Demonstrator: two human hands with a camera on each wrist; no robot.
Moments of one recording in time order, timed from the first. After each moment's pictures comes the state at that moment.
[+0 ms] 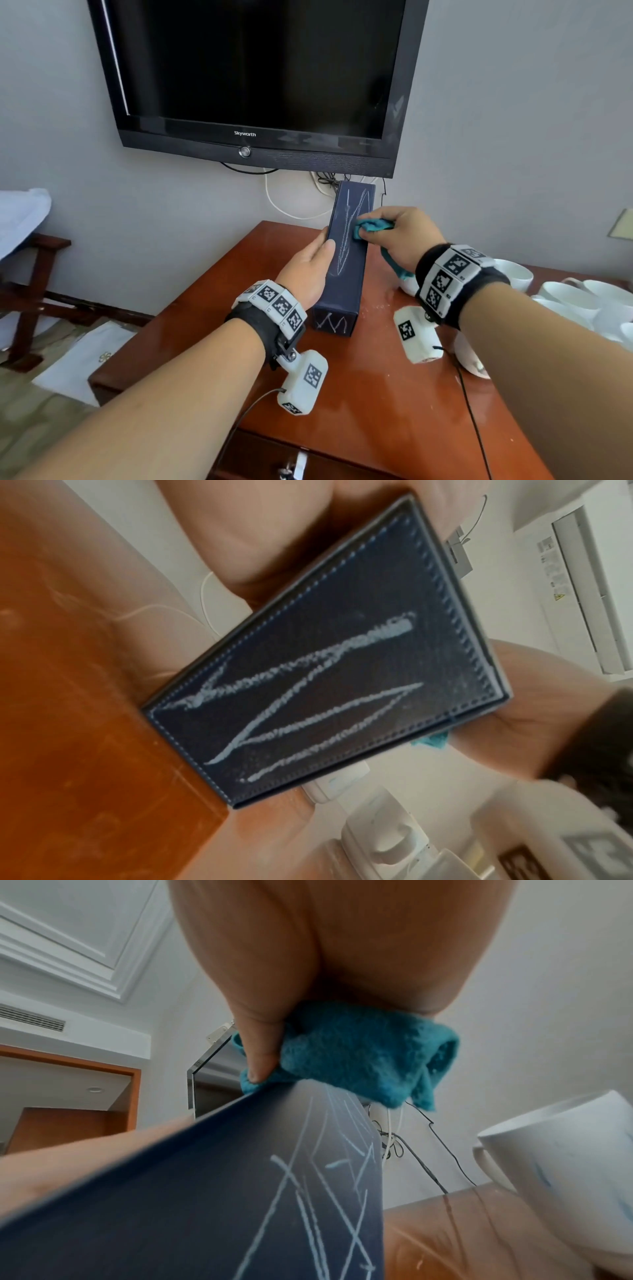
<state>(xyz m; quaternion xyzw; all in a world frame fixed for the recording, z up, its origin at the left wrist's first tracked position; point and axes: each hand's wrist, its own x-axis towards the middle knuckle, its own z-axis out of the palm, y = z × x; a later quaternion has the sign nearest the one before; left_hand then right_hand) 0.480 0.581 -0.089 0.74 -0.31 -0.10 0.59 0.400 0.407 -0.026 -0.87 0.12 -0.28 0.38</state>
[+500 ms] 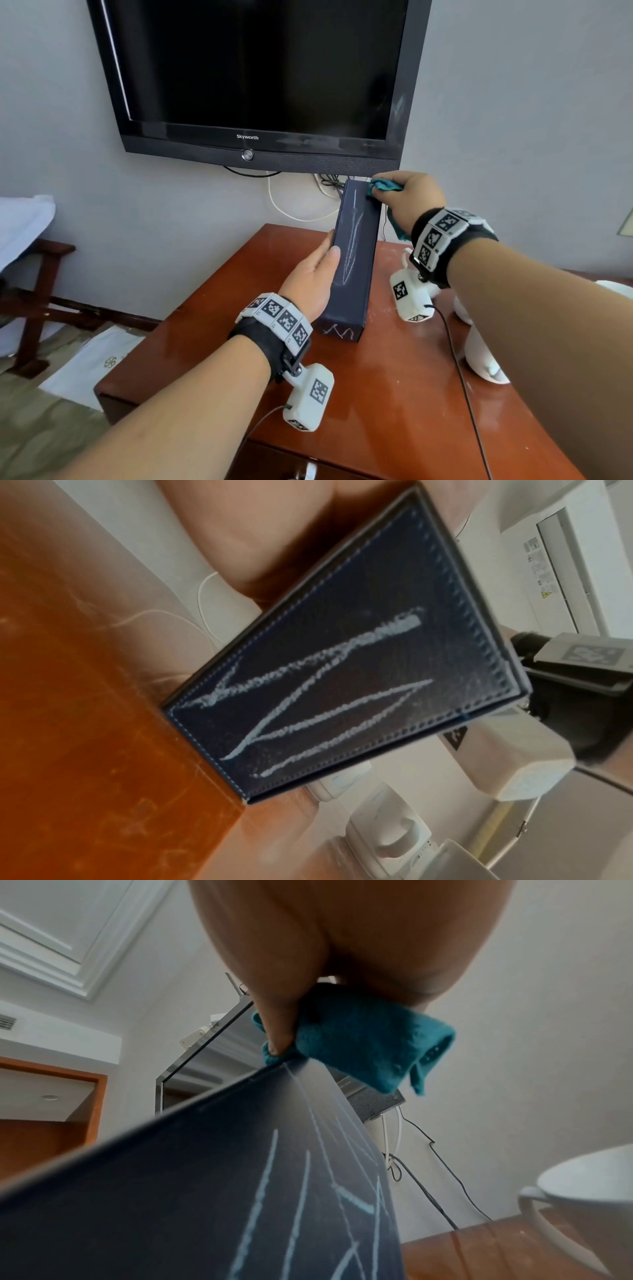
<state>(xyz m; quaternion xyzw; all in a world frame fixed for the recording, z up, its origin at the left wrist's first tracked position) 0.471 0.591 -0.085 0.73 -0.32 -0.11 0.59 0.440 0.393 0.011 -0.83 0.16 -0.37 0.39</state>
